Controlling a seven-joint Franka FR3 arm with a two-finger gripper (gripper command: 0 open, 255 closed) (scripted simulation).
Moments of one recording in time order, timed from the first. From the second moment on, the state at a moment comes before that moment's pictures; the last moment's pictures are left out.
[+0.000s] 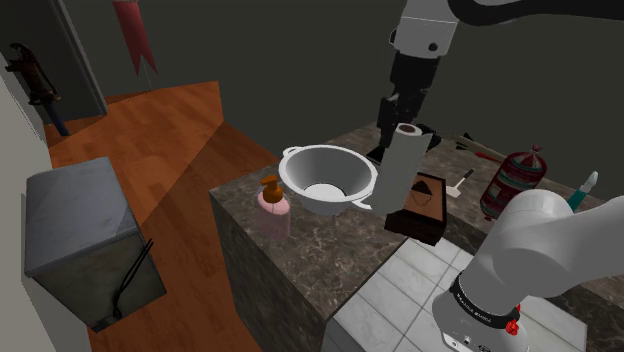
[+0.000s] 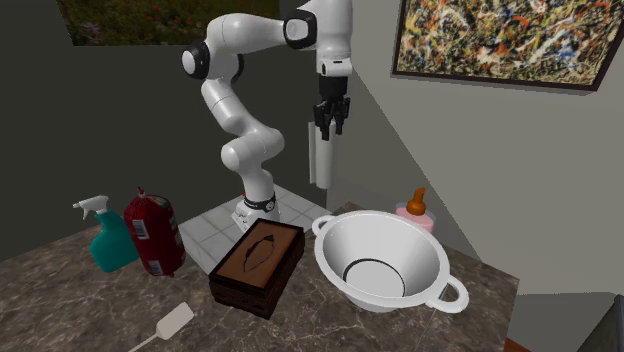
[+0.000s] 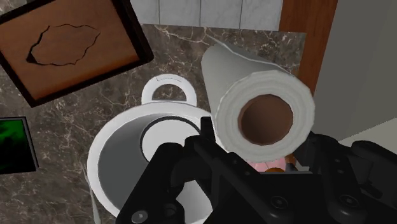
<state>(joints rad) 0.07 -0.81 0.09 -2.35 0.08 1.55 0.10</state>
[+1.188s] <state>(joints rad) -0.04 -0.74 -0.31 -2.15 -0.19 1.44 -0.33</state>
